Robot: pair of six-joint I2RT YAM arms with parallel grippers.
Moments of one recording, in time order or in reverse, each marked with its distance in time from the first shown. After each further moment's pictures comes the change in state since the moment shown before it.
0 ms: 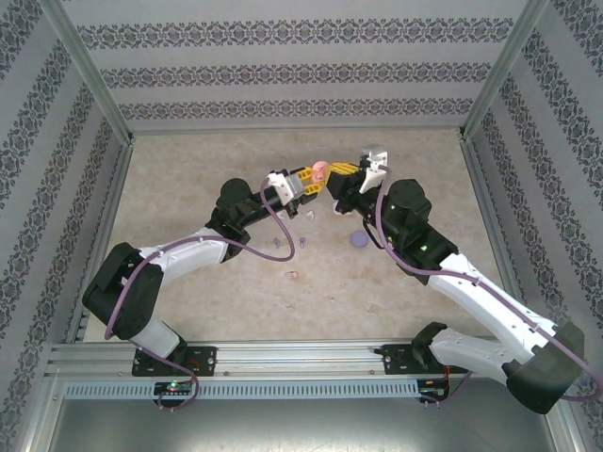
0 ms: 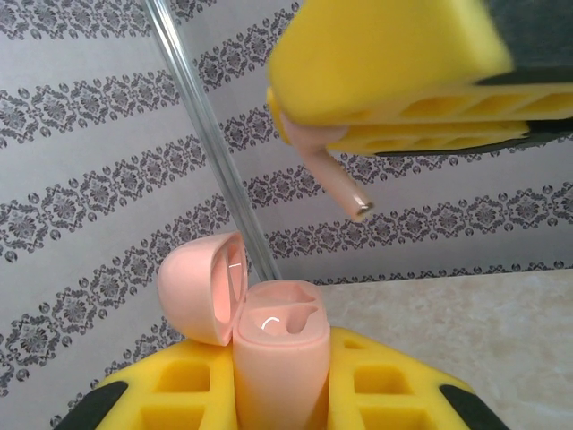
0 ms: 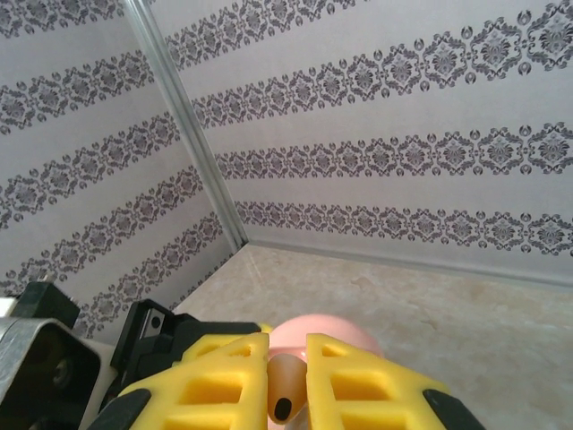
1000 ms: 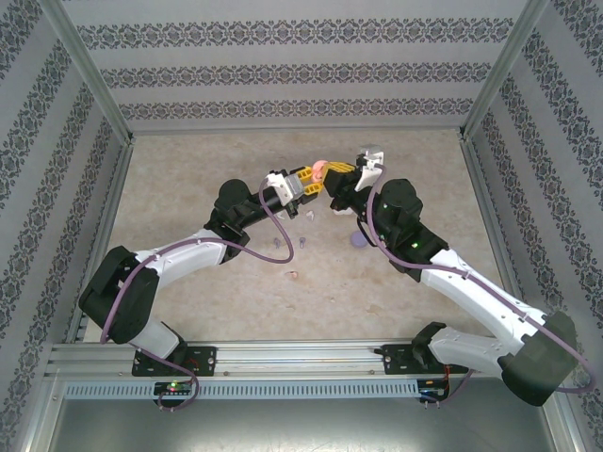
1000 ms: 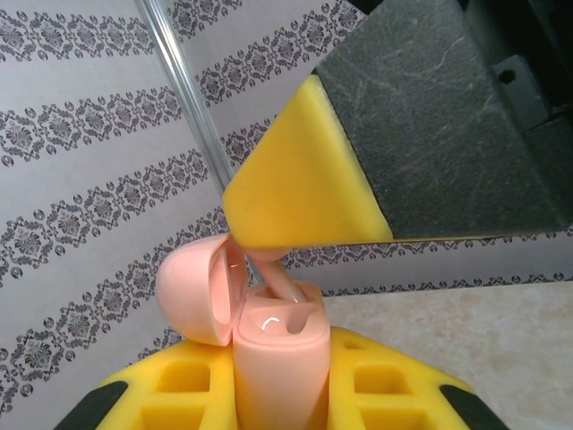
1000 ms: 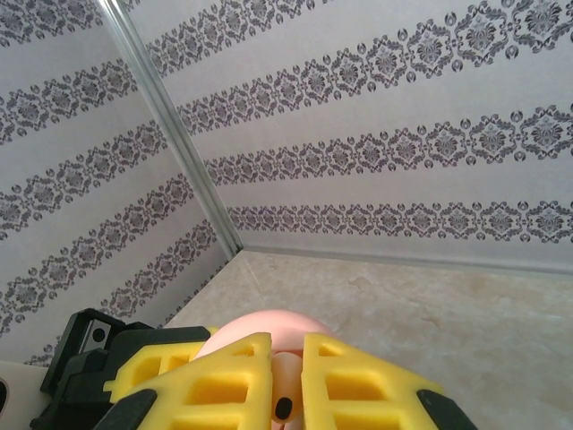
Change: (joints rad) left arm -0.012 -0.028 -0.001 -0.003 -0.011 -0.001; right arm 0.000 0.049 -0.024 0.074 0.033 0.046
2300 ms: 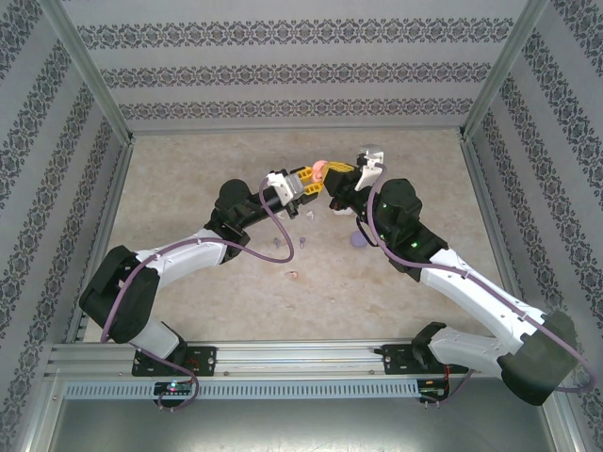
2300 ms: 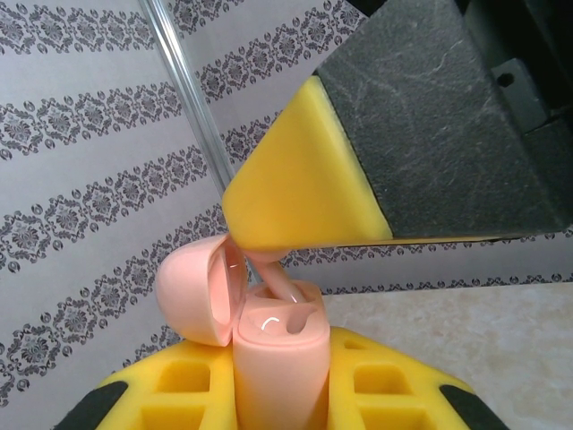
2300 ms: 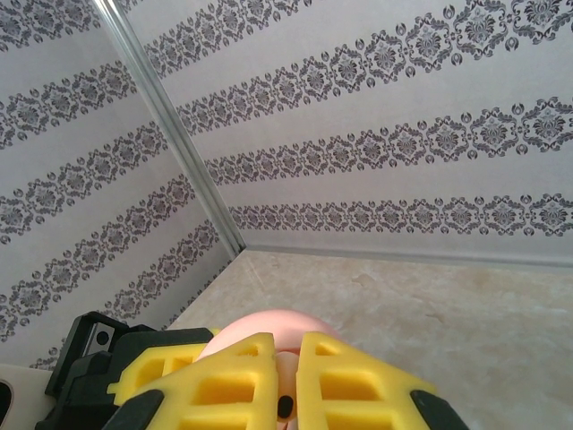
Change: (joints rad) left arm 0.000 0.004 0.000 -0.001 -0.002 -0.011; right arm 0.000 0.008 0.000 0.001 -0.004 0.023
